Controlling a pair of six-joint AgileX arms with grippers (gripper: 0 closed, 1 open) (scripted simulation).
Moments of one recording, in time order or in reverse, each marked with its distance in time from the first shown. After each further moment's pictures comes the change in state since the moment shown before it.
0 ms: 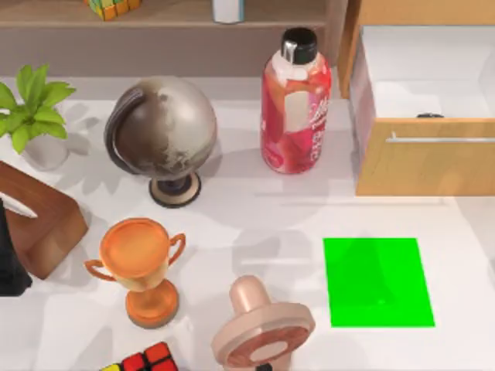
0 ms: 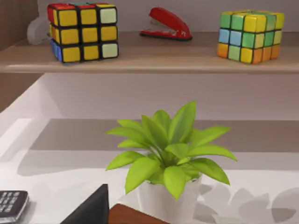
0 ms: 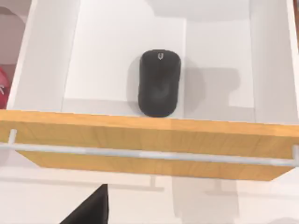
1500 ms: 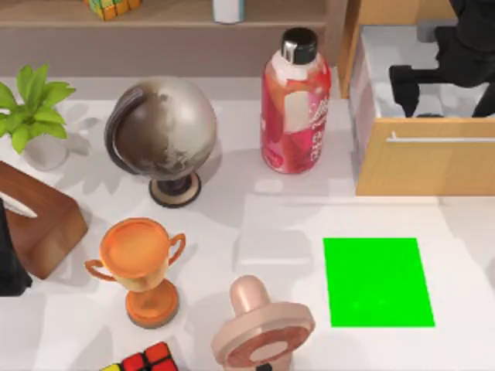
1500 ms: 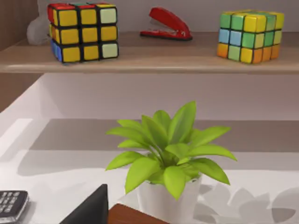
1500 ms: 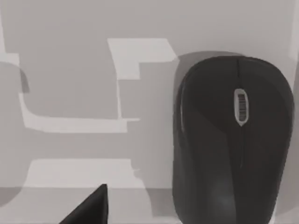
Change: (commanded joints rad) left arm 0.000 0.000 0.000 0.000 0.000 0.000; right arm 0.024 1.209 1.100 -0.562 0.005 0.085
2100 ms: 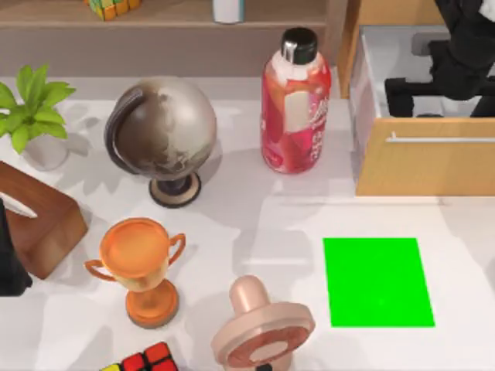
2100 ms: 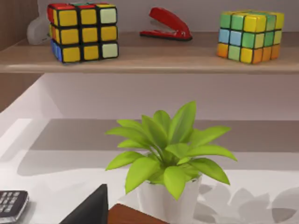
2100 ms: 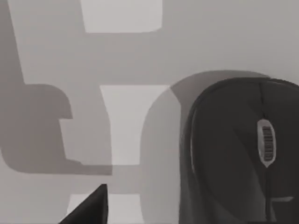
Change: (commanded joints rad) left arm 0.000 0.000 0.000 0.000 0.000 0.000; right arm 0.003 0.026 -0.061 0.088 0.001 0.001
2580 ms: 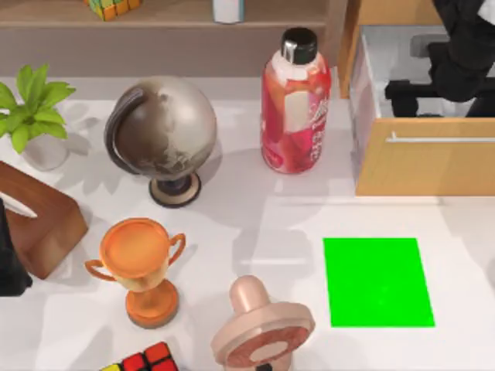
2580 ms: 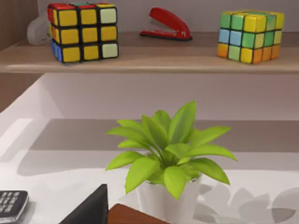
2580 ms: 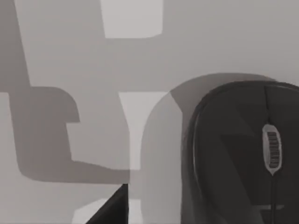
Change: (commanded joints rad) left arm 0.000 0.000 0.000 0.000 0.000 0.000; right arm 0.000 0.004 0.000 0.003 0.000 0.000
